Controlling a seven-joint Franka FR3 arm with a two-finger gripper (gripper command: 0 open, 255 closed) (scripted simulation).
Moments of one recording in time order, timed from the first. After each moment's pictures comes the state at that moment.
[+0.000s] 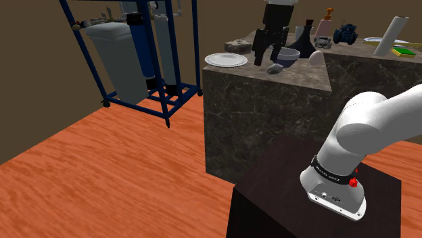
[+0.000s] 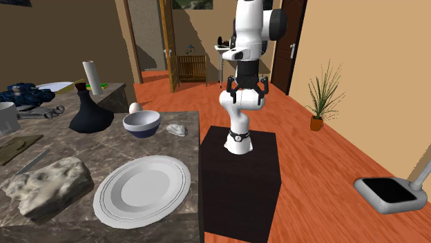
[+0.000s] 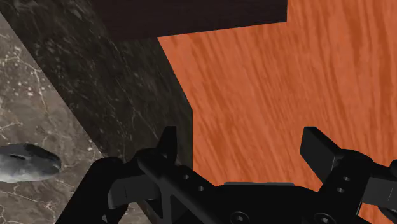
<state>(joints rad) 0.01 -0.79 0.06 -2.35 0.09 1.59 0.15</state>
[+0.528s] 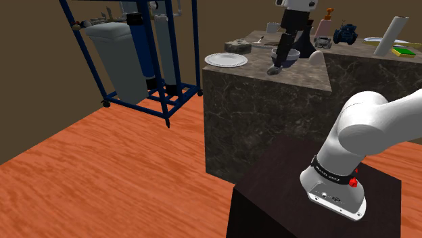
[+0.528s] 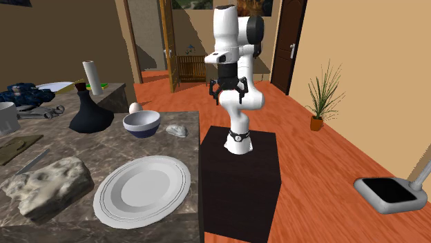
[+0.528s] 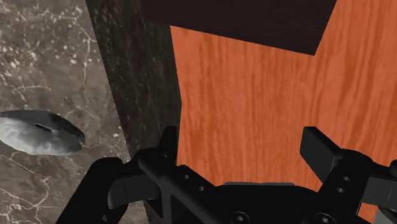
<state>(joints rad) 0.06 -0.90 -0.15 -2.45 -0.03 1.61 -0.25</state>
